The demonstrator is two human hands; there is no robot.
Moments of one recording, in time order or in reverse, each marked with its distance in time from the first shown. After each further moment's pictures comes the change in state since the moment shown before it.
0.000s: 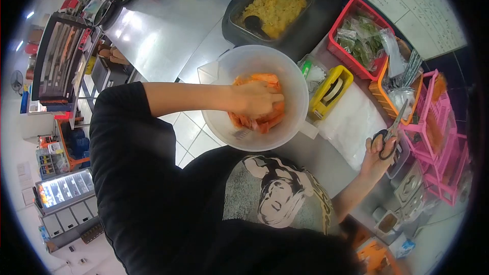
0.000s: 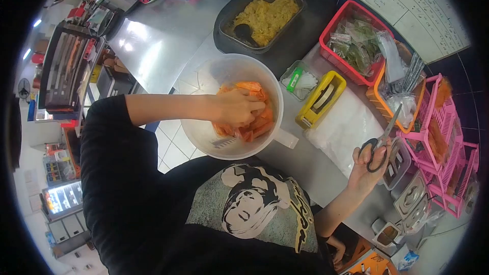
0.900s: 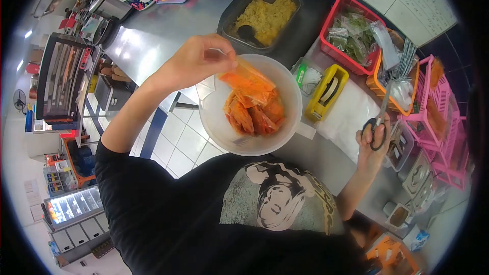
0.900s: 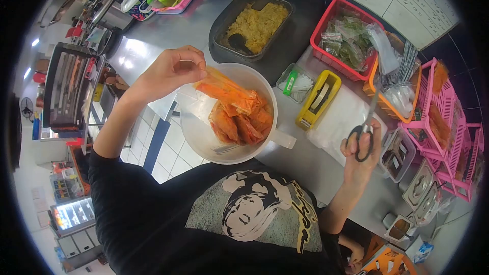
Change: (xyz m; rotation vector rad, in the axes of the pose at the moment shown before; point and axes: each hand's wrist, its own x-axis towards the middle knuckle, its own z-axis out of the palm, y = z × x) left_hand -0.072 0.001 -0.132 -0.863 0.519 -0.595; right_hand -0.002 0.006 0.027 -0.101 -0.149 0.025
